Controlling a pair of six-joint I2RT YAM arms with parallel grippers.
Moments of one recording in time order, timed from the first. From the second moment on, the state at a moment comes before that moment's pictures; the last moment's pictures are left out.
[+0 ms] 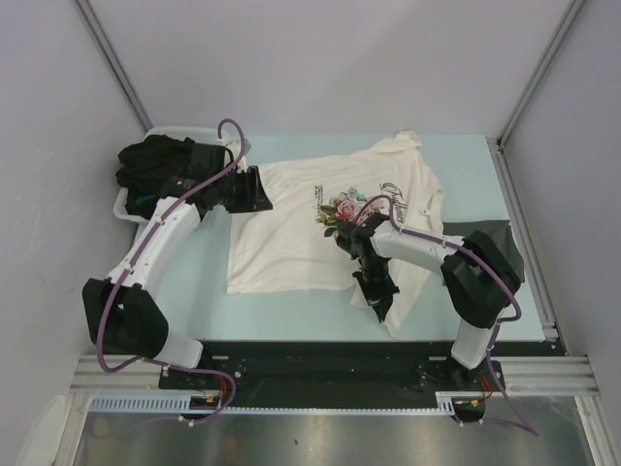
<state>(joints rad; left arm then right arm) -0.23 1.45 1.32 -0.67 0.34 -0.26 0.77 1.78 1.23 -1.25 -0.14 0.47</state>
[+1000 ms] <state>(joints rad) -0.23 1.32 1.15 -0.72 0.26 -0.27 0.53 1.71 1.49 -1.33 0.02 0.34</state>
